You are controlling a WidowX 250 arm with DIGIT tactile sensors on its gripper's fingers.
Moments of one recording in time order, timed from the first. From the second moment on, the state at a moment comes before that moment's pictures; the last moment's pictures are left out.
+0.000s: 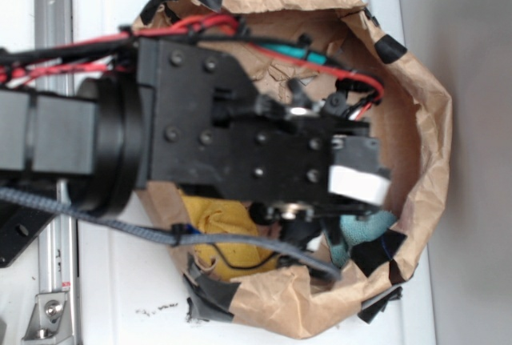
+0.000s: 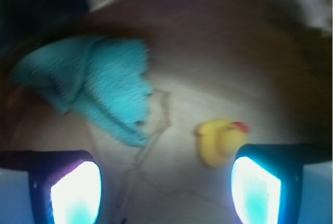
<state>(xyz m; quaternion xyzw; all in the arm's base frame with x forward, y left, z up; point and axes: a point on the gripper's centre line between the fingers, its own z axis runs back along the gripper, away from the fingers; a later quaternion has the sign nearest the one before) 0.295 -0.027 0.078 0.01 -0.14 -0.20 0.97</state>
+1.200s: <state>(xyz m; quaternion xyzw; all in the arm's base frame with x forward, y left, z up) 0.342 -0.053 0.024 -0.01 -0.16 -0.30 0.94</state>
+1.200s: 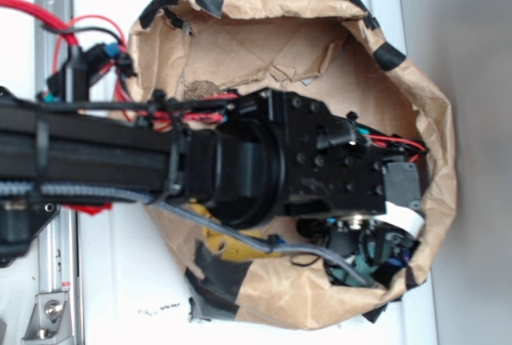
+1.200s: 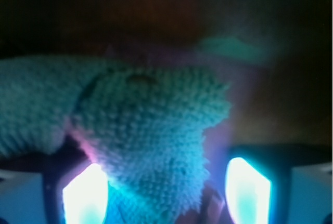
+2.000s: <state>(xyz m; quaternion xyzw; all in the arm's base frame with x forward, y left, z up) 0.315 -0.057 0.034 0.01 -0.21 -0.31 0.93</state>
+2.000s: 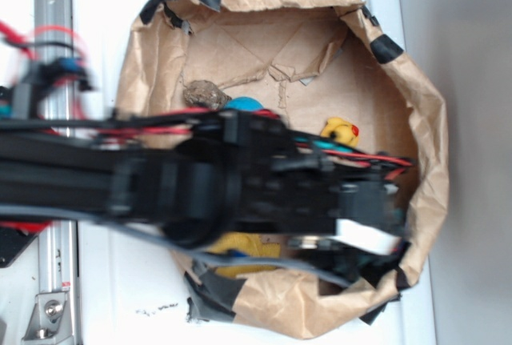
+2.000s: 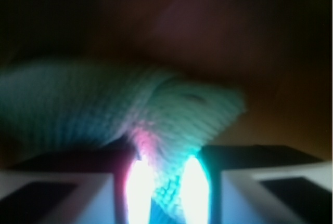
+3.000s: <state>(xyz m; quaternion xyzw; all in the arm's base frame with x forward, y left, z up) 0.281 0.024 0.092 -0.03 -0.14 -0.12 0.98</state>
